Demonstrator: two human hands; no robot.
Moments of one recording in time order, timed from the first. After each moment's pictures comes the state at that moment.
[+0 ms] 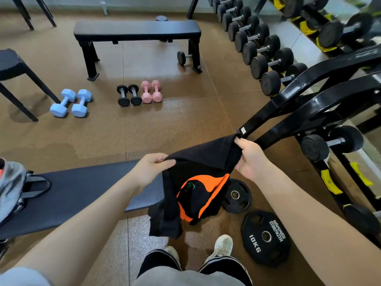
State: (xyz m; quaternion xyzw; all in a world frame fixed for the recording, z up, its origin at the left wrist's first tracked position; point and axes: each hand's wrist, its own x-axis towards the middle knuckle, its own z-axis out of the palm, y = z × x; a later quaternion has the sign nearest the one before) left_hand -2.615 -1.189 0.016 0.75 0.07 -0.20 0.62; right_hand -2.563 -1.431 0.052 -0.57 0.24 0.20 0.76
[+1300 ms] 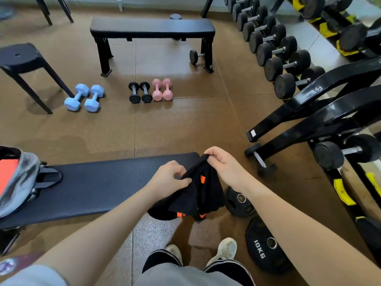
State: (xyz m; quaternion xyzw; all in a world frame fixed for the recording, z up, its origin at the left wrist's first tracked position) left_hand -2.622 -1.199 -0.009 0.90 -0.02 -0.13 0.41; right_hand -2.581 -1.381 0.038 -0.82 -0.10 0.23 0.51
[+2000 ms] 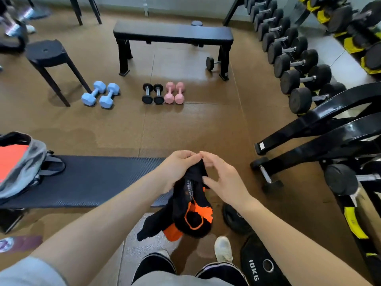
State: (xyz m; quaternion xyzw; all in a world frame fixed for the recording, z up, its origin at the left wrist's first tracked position) left_hand -2.586 -1.263 0.047 0.65 0.16 -0.19 0.71; right_hand -2.566 -1.426 0.018 -0.86 -0.28 0.09 0.41
